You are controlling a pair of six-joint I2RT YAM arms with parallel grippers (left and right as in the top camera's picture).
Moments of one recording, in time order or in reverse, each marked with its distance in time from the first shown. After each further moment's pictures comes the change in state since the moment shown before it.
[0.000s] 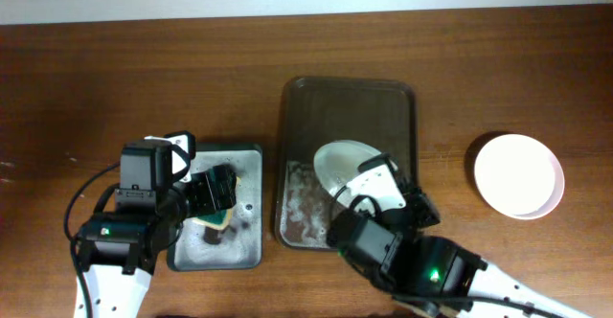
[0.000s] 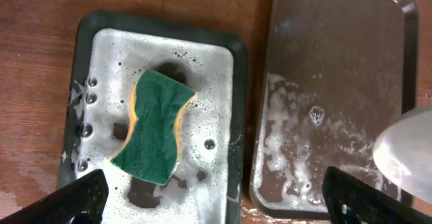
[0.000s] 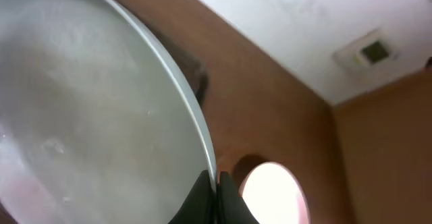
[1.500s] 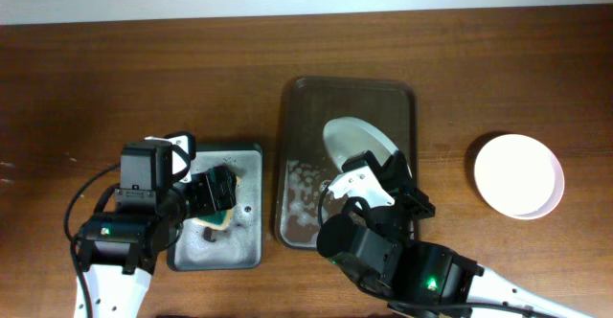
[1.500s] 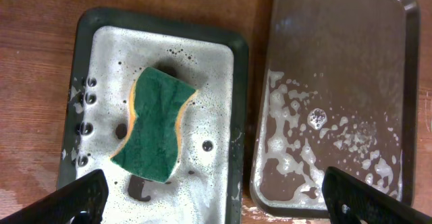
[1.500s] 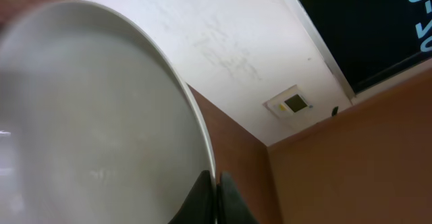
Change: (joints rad) left arm 0.000 0.000 0.000 -0.005 0.000 0.000; right arm 0.061 0.002 0.010 0.245 0.256 -0.315
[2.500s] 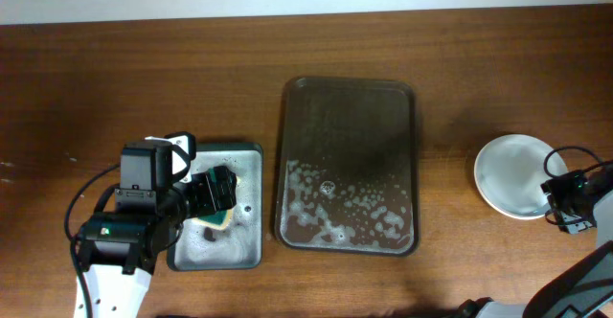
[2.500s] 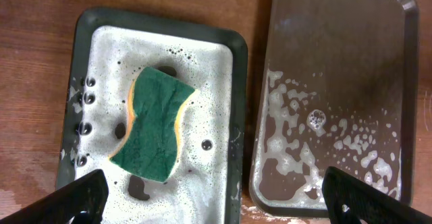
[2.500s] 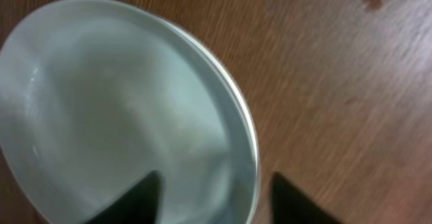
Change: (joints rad) left arm 0.000 0.000 0.000 0.000 0.003 0.000; right arm -1.896 0.456 0.016 -0.037 -1.402 0.551
